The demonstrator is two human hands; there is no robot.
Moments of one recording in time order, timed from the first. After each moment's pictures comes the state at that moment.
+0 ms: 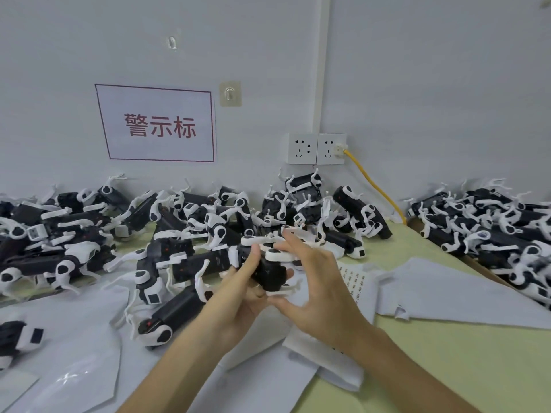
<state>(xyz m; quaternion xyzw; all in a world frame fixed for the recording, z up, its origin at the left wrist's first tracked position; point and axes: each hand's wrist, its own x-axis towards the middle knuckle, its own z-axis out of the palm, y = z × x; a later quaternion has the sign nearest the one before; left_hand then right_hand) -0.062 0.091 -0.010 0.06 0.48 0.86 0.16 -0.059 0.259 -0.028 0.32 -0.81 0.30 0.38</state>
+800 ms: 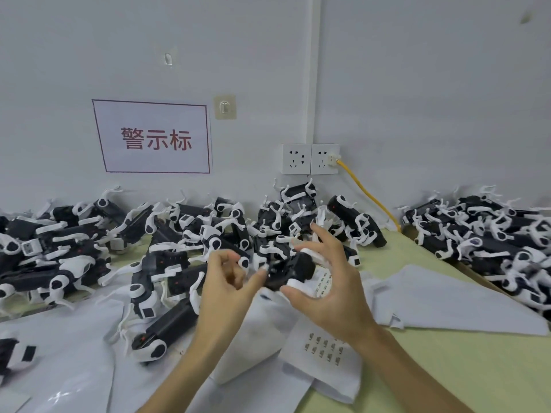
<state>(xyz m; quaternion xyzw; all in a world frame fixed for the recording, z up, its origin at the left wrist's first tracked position) -0.070 0.093 -0.015 0.09 0.72 0.66 -0.21 -0.068 0.283 -0.020 0.27 -0.76 0.48 0.34</state>
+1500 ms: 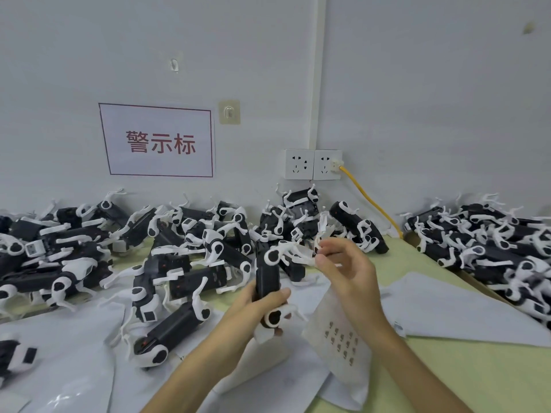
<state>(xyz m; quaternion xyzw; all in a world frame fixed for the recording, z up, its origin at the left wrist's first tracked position) -0.057 0.102 -0.013 0.08 0.65 0.75 0.12 -0.070 0.291 -0.003 0.15 -0.69 0.63 0.31</state>
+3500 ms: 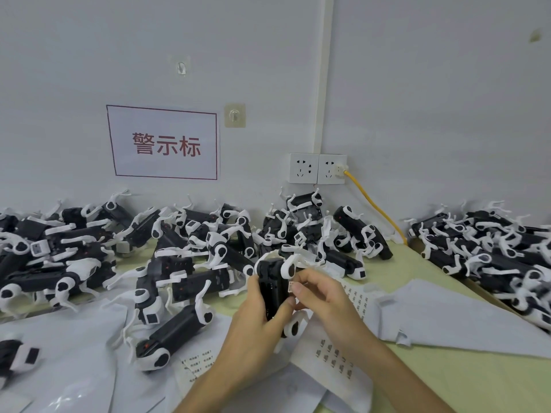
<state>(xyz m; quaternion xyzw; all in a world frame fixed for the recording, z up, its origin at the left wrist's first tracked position) -0.057 0.110 -0.033 0.17 0.78 0.59 -0.11 -0.064 0.267 -0.012 0.19 -0.73 0.65 0.09</state>
